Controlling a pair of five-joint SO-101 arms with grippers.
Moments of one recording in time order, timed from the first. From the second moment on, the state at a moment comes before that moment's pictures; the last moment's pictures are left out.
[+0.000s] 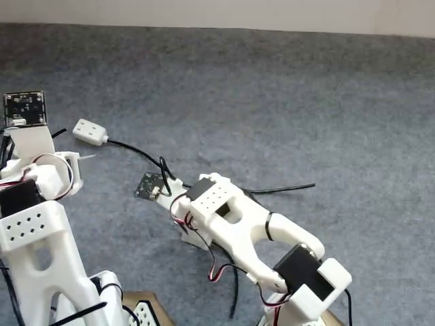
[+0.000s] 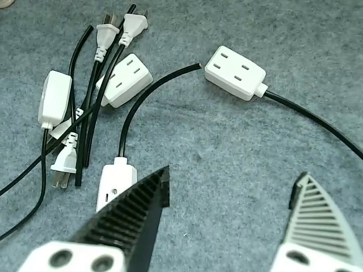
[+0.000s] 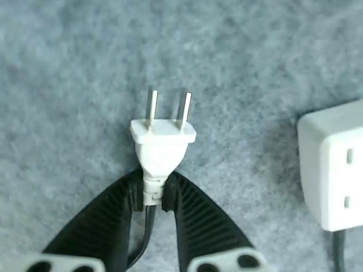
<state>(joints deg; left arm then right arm) -31.4 -44.0 42.9 60.6 -12.9 -46.0 2.9 35.6 59.1 27.0</state>
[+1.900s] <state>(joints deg) 5.1 -43.9 47.8 54.8 -14.9 -30.0 -46.0 68.4 22.1 18.2</state>
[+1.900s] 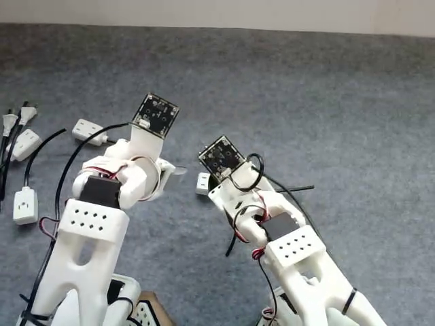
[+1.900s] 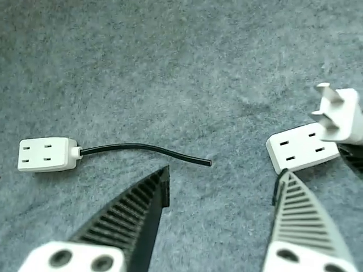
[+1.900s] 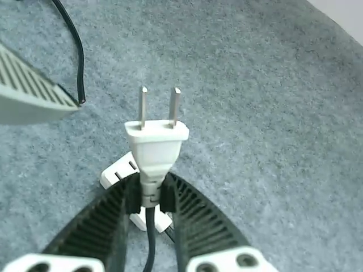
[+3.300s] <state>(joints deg) 7.0 -44.0 49.2 53.8 -14.6 -42.8 -45.9 60.4 38.2 12.2</state>
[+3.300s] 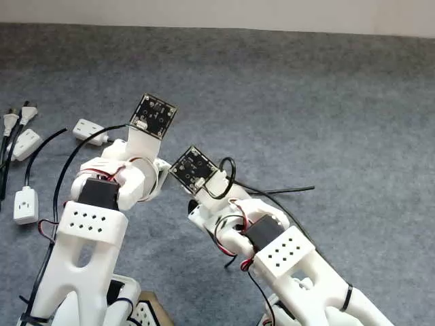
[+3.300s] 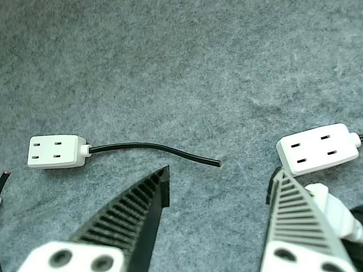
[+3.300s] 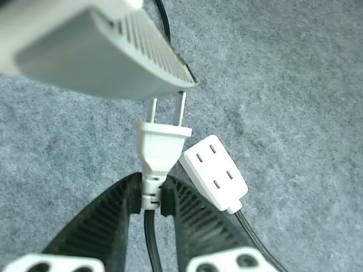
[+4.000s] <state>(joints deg) 5.2 -43.8 49.3 54.1 -14.5 -43.8 -33.6 54.3 34.4 12.2</state>
